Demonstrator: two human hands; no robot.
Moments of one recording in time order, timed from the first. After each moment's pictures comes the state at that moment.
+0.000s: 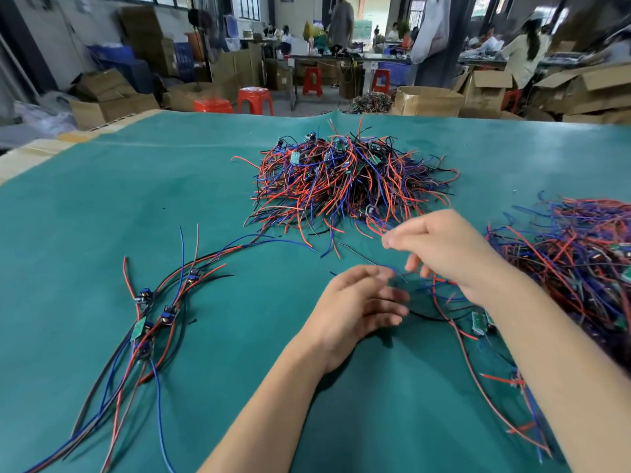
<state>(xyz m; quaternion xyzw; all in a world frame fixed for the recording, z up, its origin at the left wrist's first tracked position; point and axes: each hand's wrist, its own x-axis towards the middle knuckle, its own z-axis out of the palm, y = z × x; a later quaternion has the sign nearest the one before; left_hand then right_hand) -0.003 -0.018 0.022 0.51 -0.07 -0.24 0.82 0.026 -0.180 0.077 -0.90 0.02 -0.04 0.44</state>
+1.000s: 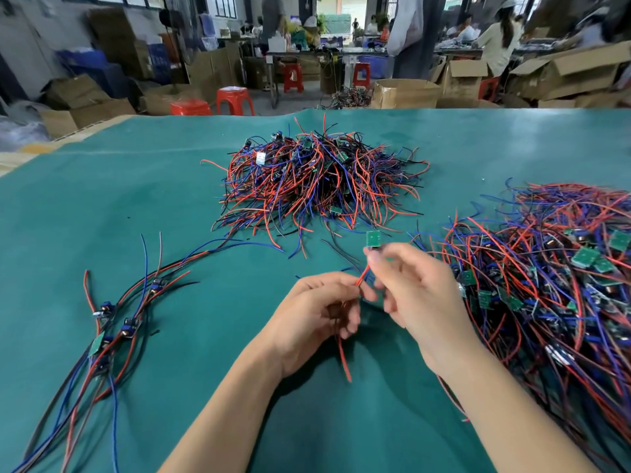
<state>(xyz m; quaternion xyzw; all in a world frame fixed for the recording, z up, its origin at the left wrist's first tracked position) -0.004 -0.011 0.018 0.56 -0.18 -0.26 0.76 -0.038 -0.166 0.039 -0.73 0.03 -0.15 0.67</state>
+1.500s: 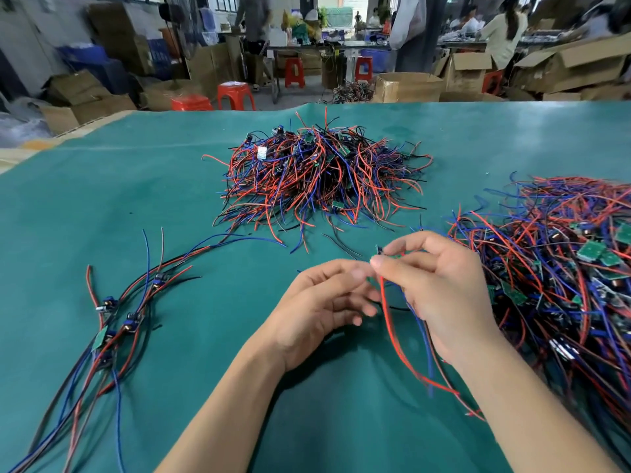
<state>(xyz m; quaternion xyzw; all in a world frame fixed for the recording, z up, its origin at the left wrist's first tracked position) -0.008 -0.011 0.024 0.53 -0.18 -0.26 0.79 -0.043 -0.176 0.047 -0.70 0.03 -0.18 0.69</state>
